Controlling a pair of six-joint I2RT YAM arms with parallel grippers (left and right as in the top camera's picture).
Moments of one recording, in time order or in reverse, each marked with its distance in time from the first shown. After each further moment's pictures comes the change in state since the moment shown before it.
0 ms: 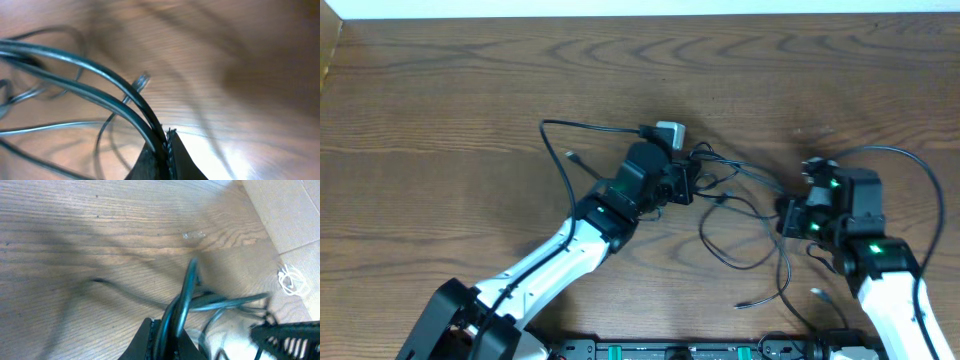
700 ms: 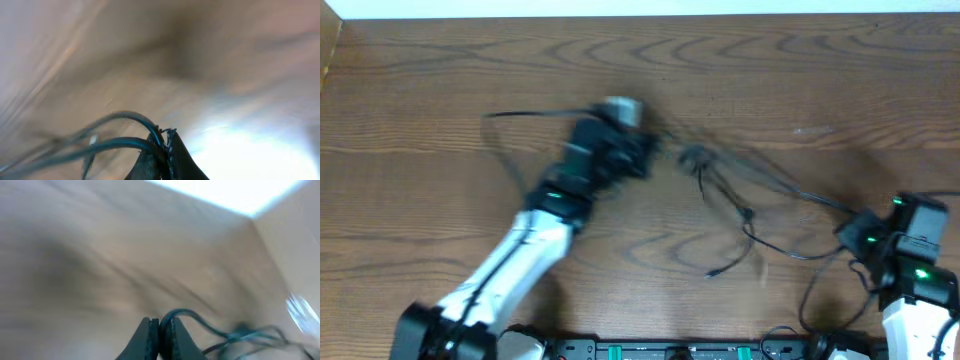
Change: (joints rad) left arm 0.271 -0.076 0.000 -0.030 0.130 0.099; right arm -0.364 -0.142 0.008 -0.218 0.219 0.288
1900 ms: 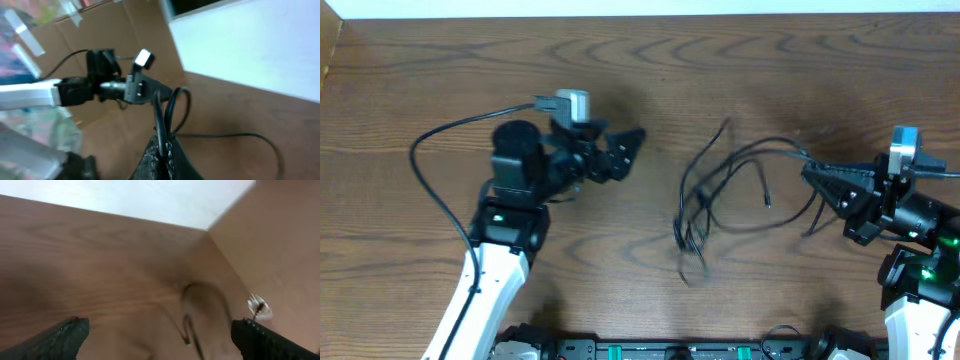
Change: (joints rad) left arm 0.167 -0.257 0.000 -0.105 0.297 0.092; right arm -0.052 0.010 -0.010 1.578 -1.447 0.322
